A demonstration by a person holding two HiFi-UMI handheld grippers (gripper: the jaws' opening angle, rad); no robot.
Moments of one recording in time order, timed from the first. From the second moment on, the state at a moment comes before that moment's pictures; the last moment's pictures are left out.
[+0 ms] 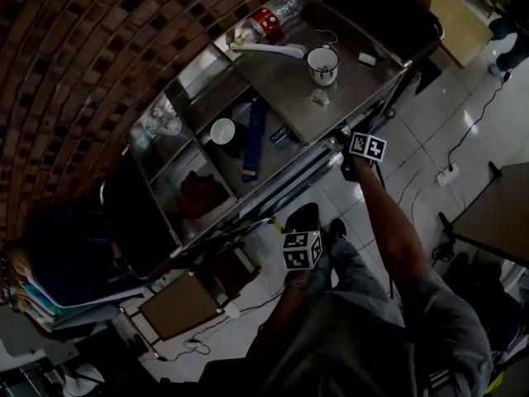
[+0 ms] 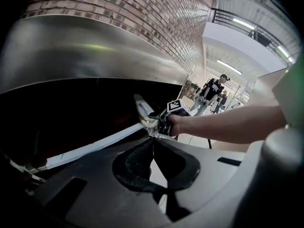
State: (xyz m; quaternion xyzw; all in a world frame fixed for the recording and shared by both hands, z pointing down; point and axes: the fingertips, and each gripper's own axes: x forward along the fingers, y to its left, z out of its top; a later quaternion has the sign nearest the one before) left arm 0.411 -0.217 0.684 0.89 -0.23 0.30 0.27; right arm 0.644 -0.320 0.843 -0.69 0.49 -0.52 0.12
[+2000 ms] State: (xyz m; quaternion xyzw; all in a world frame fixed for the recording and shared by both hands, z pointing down) left arm -0.148 -0.075 0.604 0.85 -0.42 0.20 0.24; right arm -0.009 -0.064 0.699 -0.62 0.66 -0.43 -0.07
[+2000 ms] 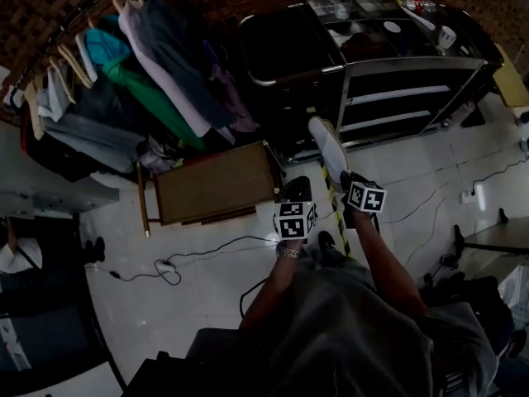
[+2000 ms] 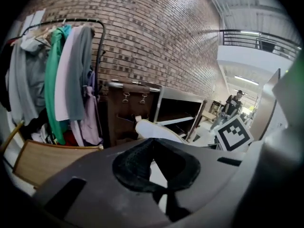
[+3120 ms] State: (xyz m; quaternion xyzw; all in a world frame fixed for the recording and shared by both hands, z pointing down) left arm -0.485 0.000 0.688 0.71 -0.61 0.18 0.31; right arm -0.355 -0.174 0.893 -0.52 0.69 -0.48 -0.19
